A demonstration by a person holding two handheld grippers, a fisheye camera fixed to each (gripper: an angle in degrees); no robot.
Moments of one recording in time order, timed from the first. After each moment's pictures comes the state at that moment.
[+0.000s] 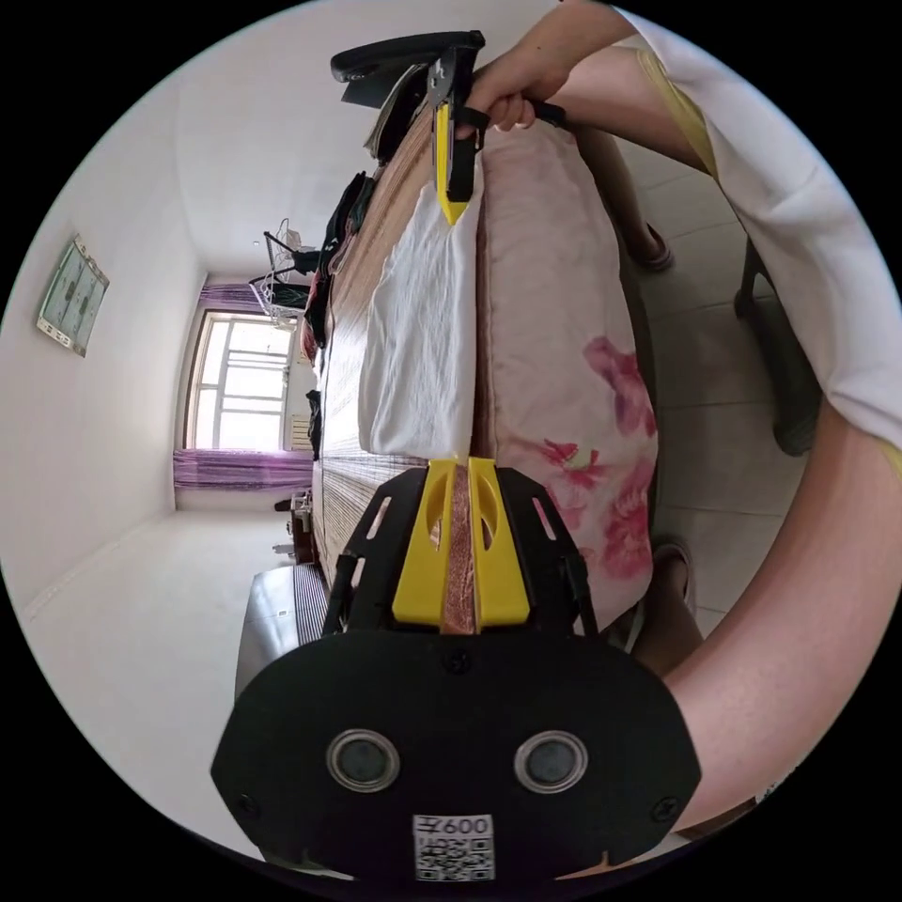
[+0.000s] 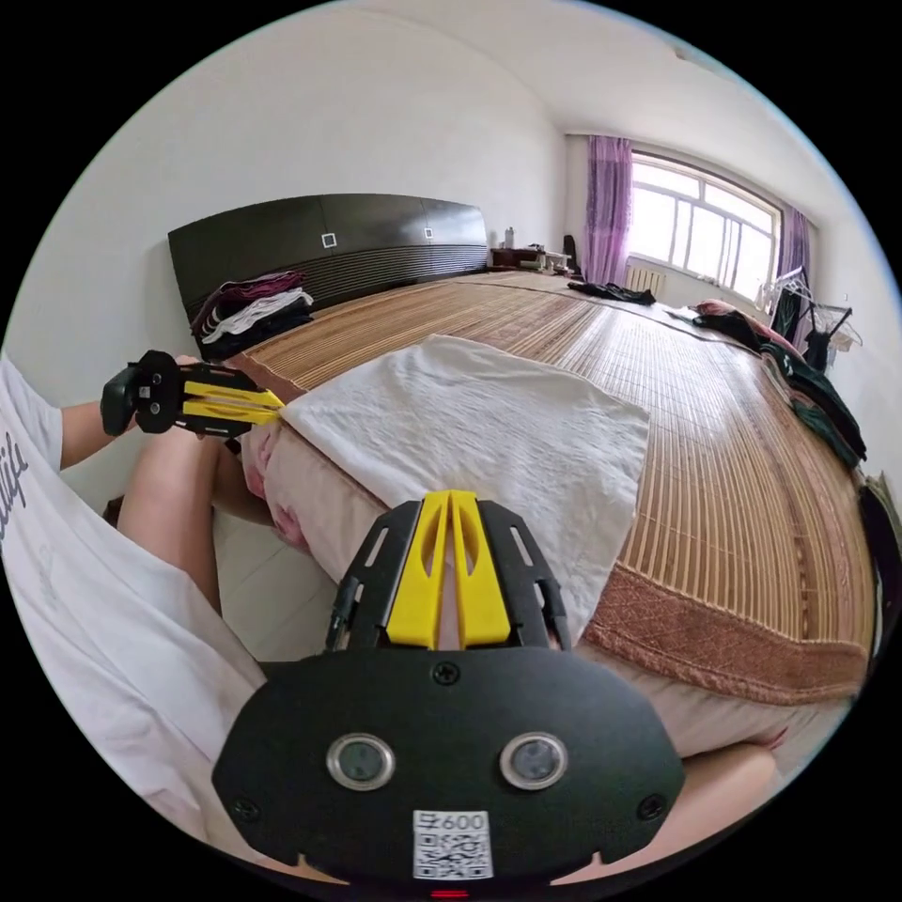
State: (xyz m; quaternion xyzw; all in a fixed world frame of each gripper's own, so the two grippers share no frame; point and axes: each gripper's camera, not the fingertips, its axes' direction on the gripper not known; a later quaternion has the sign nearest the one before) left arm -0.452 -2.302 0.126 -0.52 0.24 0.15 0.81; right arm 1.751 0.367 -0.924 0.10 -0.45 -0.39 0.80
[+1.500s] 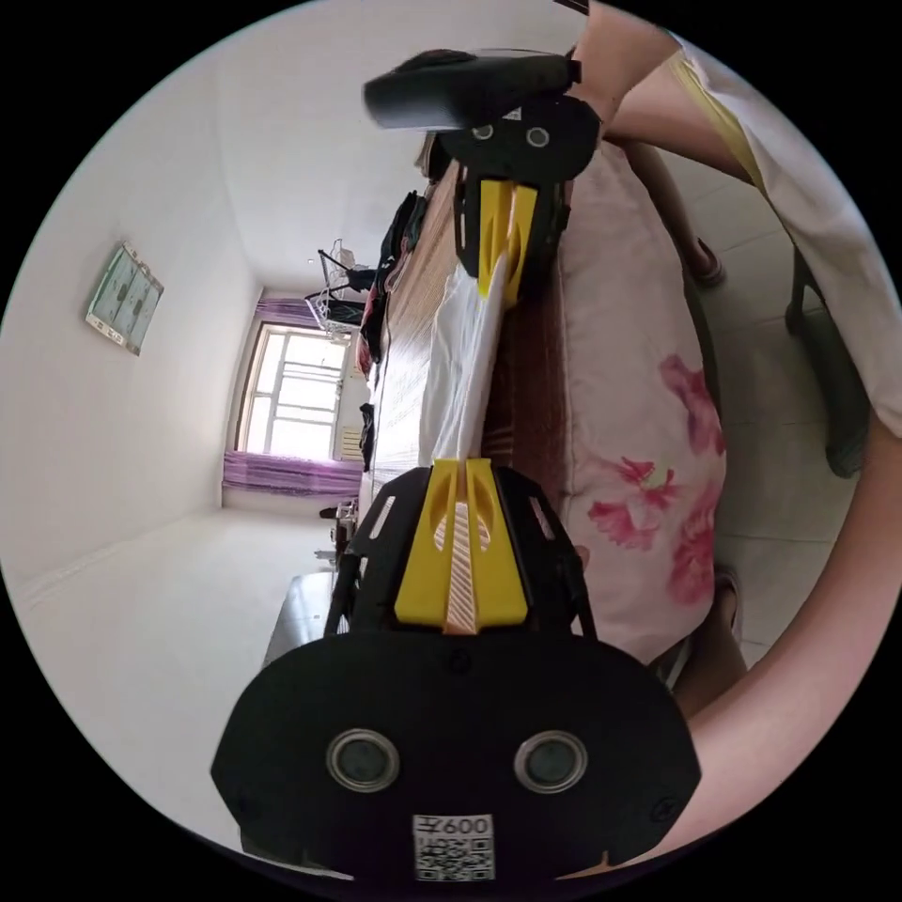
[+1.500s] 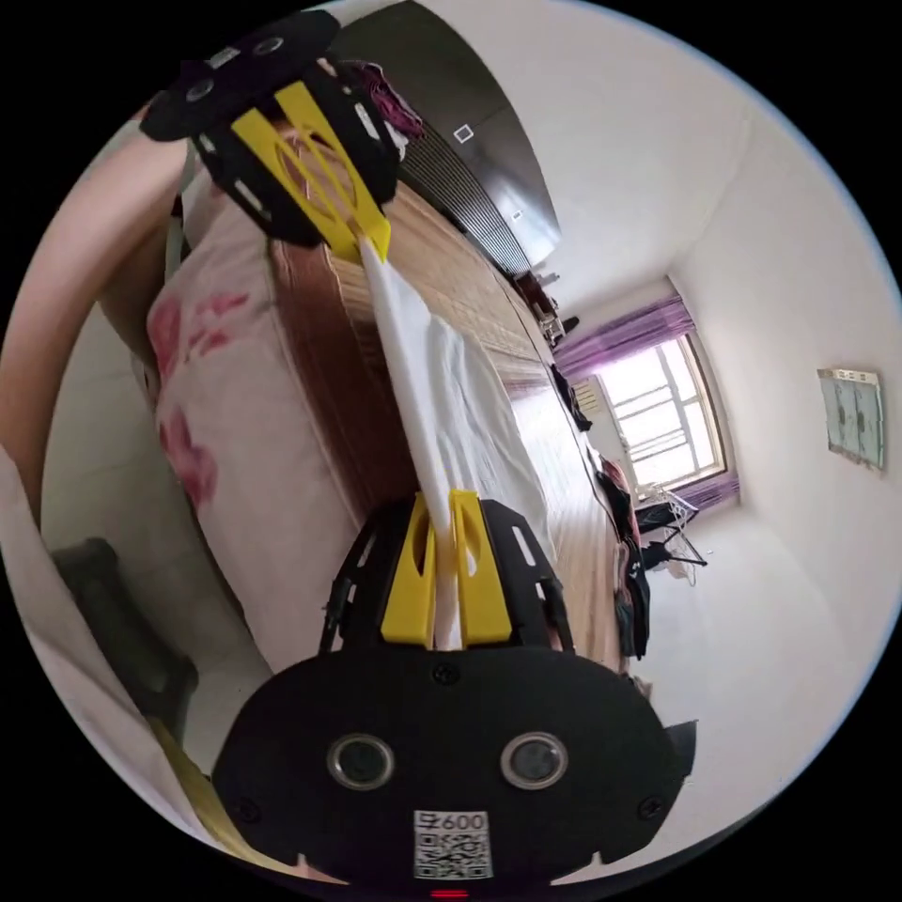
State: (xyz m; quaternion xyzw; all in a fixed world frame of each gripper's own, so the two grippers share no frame) left arm -0.539 -2.088 -0.006 -0.49 0.16 0.17 0.84; right arm 1.631 0.502 -0.780 0.28 -0.12 -0.62 0.73
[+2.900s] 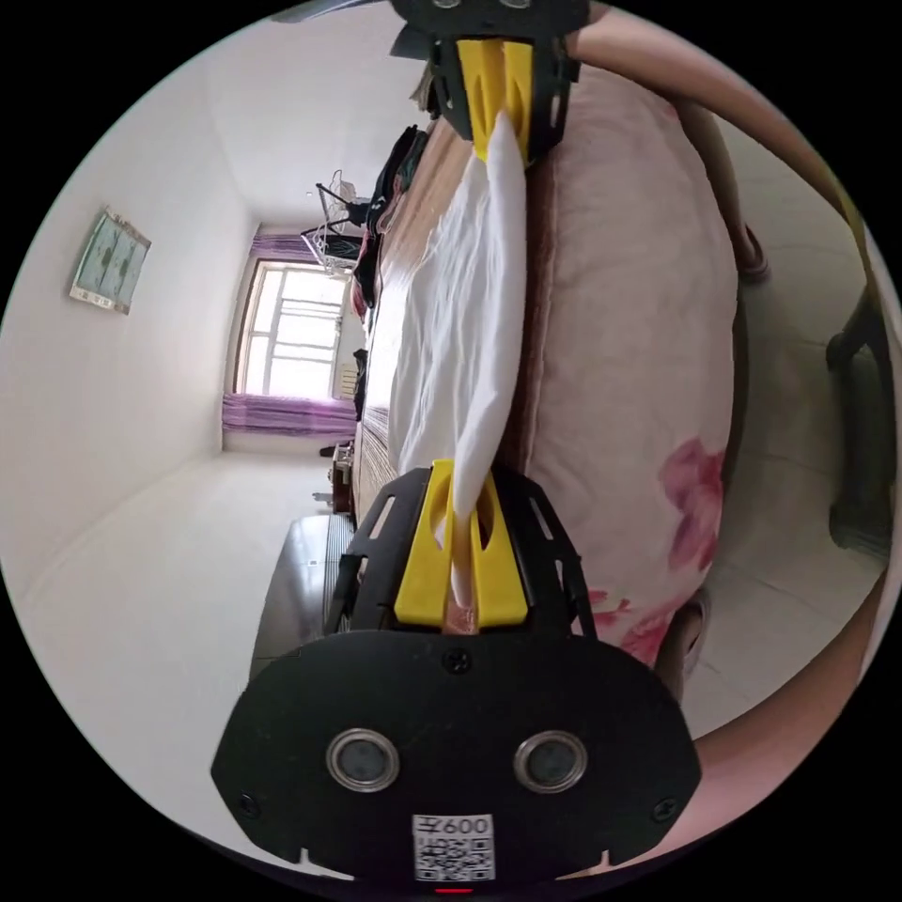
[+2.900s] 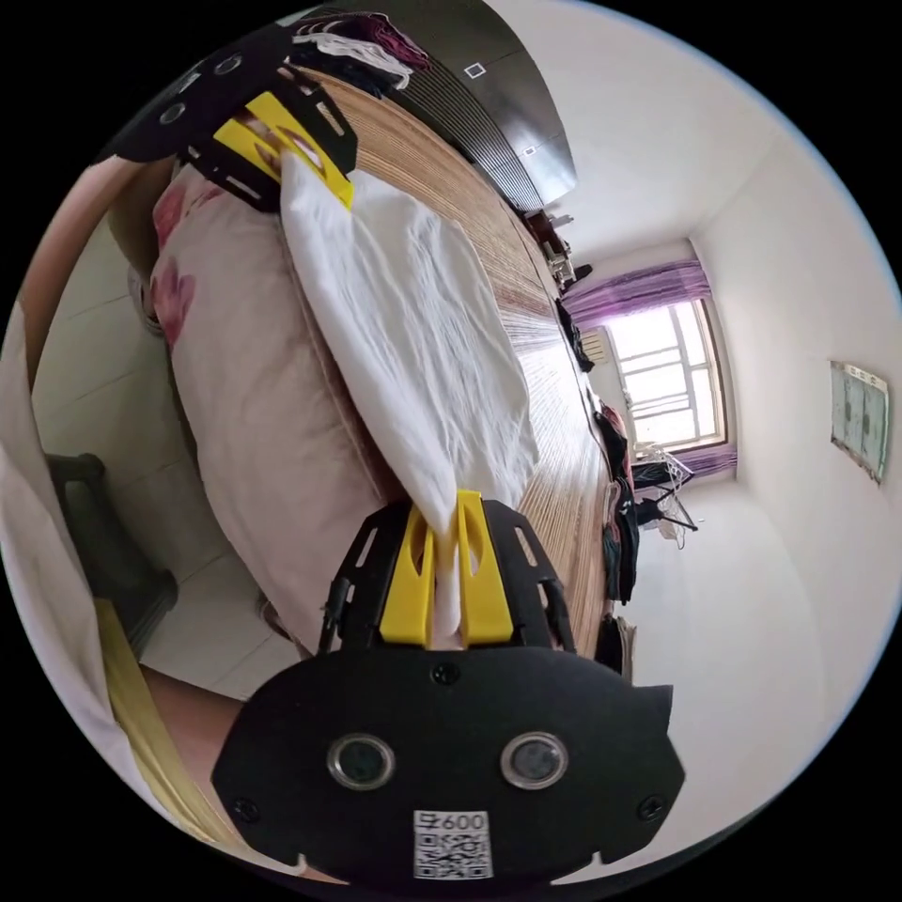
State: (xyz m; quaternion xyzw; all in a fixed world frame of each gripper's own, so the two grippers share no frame) left arm -0.444 -1.945 0.022 -0.58 0.12 0.18 0.78; right arm 1.702 0.508 -0.709 0.21 -0.06 -0.64 0.74
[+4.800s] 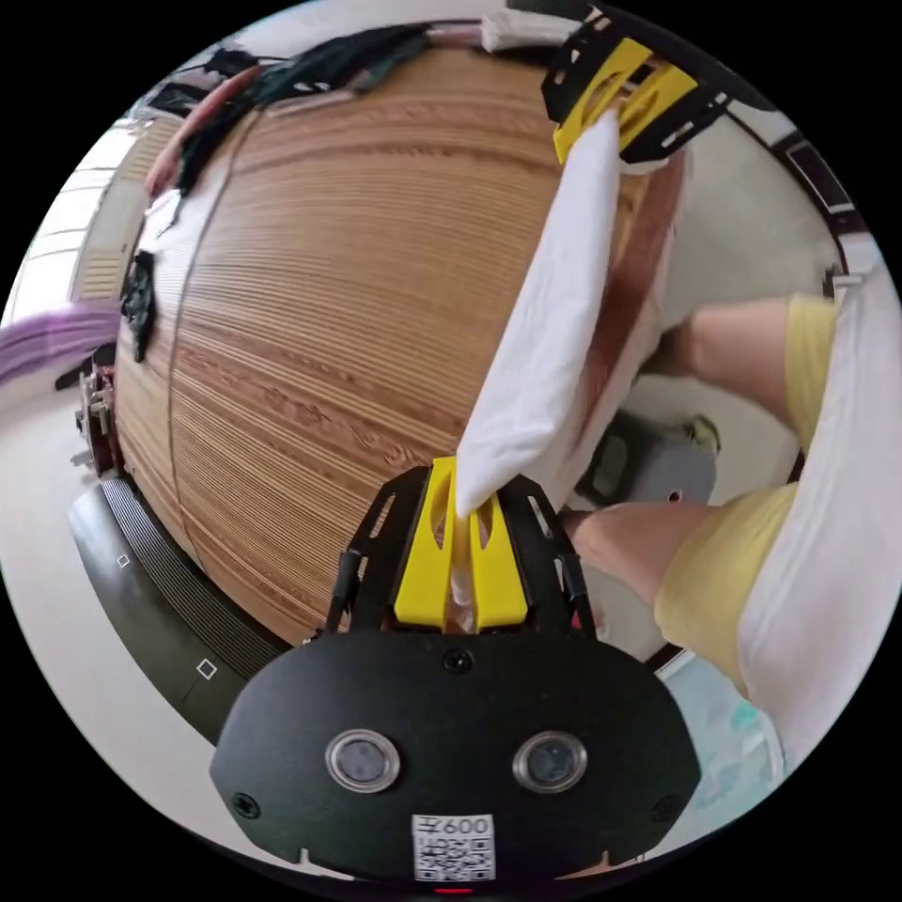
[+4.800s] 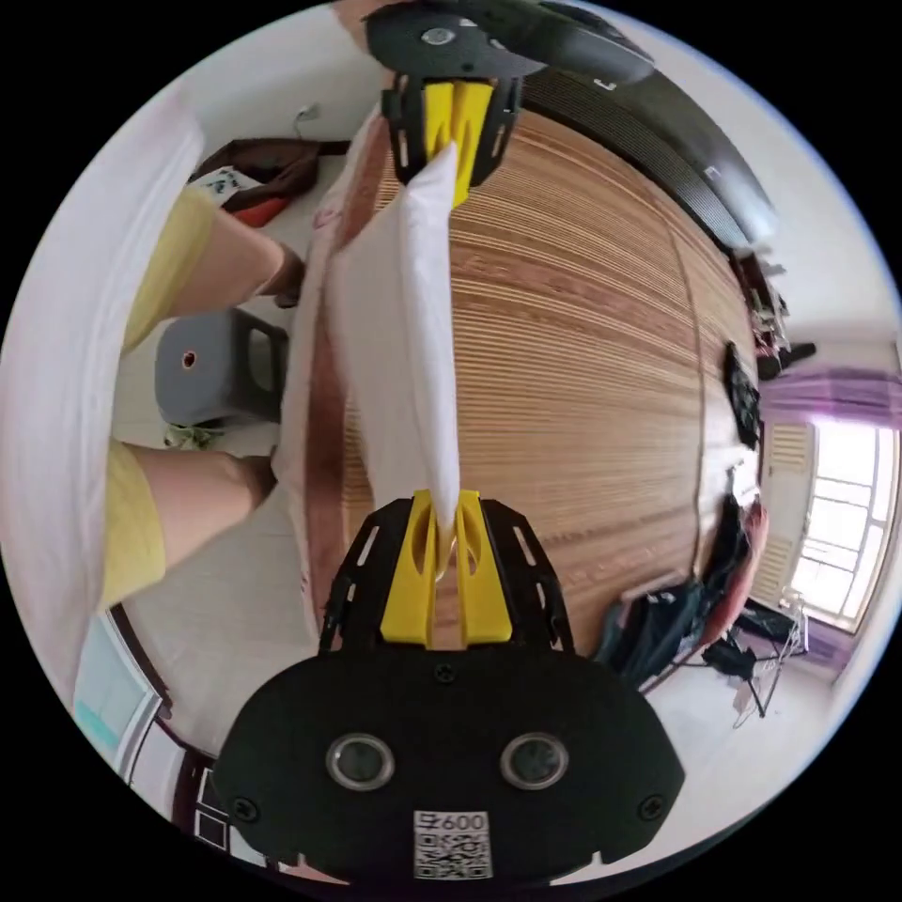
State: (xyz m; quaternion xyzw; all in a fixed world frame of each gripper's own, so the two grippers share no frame) left arm -0.118 -1.889 0.532 -0.72 0.44 -0.10 0.52; right arm 1.417 0.435 -1.390 0.00 -0.23 -0.82 0.52
